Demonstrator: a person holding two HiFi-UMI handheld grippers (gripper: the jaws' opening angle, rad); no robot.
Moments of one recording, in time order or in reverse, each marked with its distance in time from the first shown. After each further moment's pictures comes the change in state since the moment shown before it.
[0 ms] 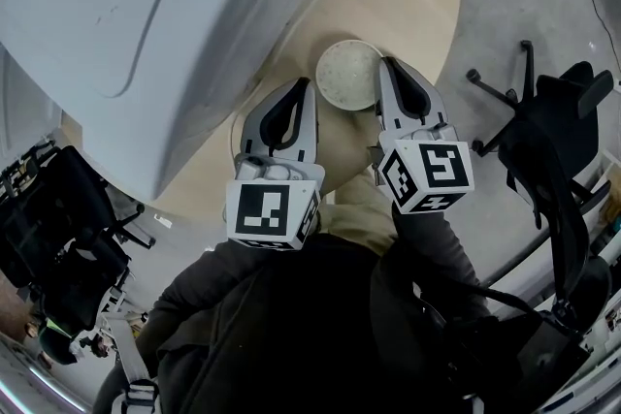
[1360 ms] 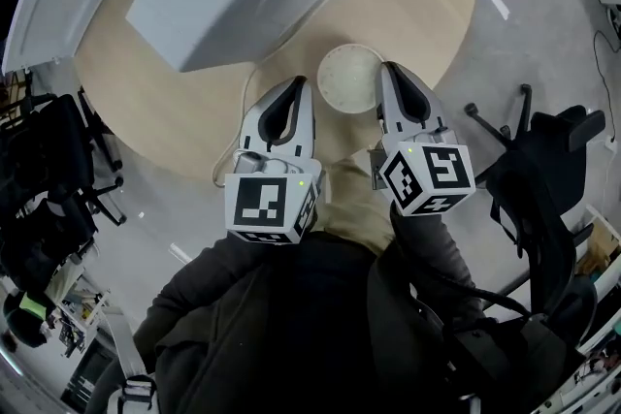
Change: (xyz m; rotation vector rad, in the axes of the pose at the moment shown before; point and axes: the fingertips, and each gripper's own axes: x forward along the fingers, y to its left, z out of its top) left arm -0.098 0.017 -0.005 -0.051 -0.115 0.179; right arm -0.044 0.078 -0.003 -0.060 -0.030 0.173
